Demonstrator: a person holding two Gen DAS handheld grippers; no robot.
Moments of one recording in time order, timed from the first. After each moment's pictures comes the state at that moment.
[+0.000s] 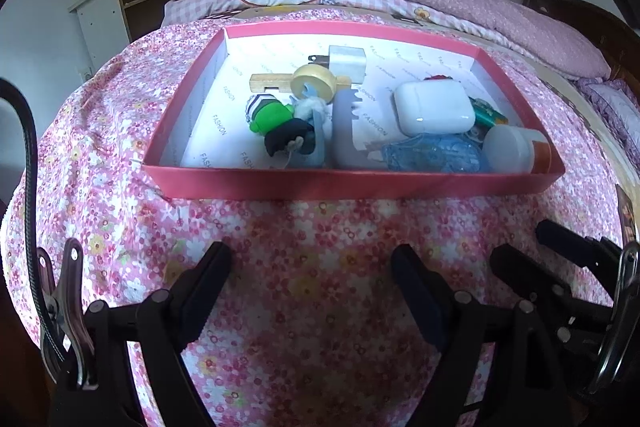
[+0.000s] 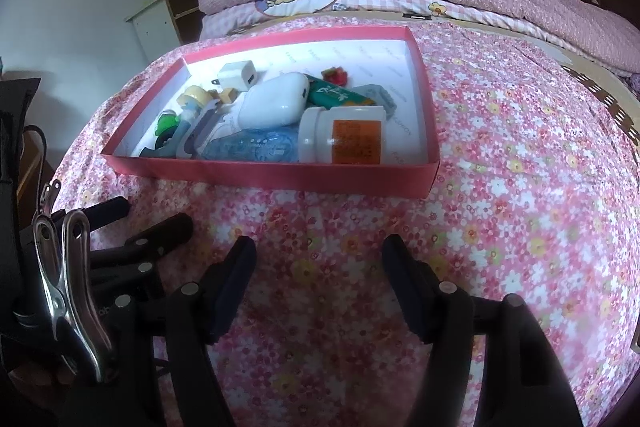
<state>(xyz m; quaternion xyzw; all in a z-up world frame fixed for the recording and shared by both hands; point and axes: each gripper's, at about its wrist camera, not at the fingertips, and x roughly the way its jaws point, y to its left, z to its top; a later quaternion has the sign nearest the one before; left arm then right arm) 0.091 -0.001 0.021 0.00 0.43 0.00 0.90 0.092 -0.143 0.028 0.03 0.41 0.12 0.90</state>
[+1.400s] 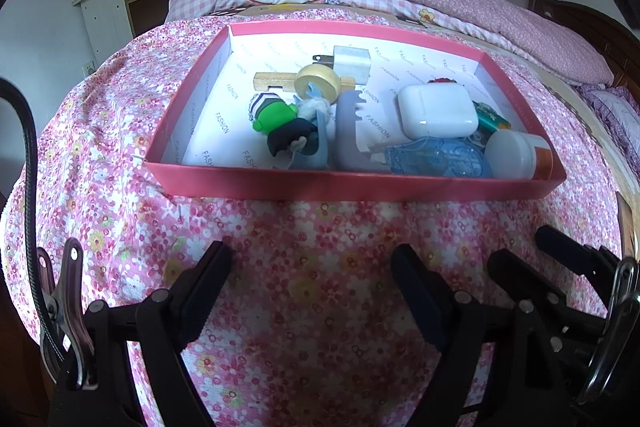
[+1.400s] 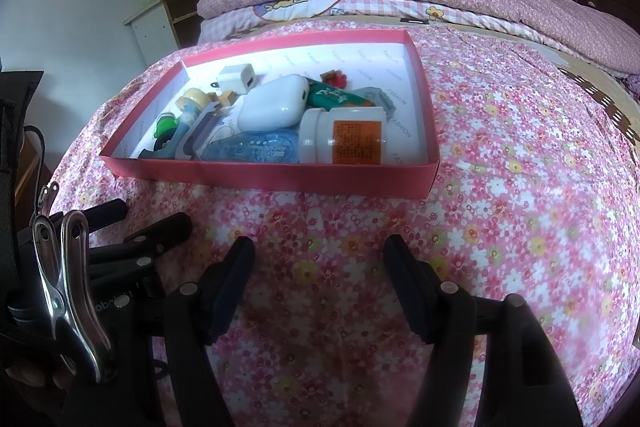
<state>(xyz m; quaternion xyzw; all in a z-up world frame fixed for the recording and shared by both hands) 0.092 0.002 0.021 -0.01 0.43 0.01 0.90 0.091 -0.143 0.027 0.03 0.41 0.12 0.91</state>
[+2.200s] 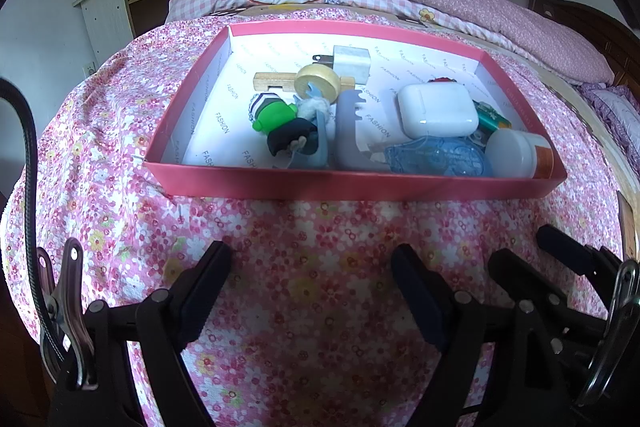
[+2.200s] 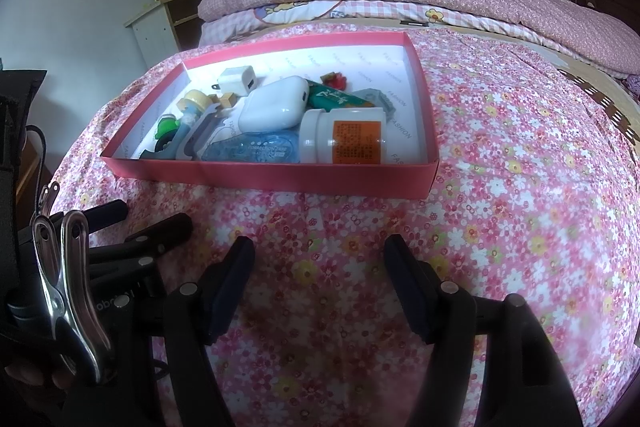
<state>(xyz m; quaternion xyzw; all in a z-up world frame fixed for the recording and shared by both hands) 0.093 0.003 0.021 -0.01 0.43 0.01 0.90 0.091 -0.143 0.028 0.03 0.40 0.12 0.91</state>
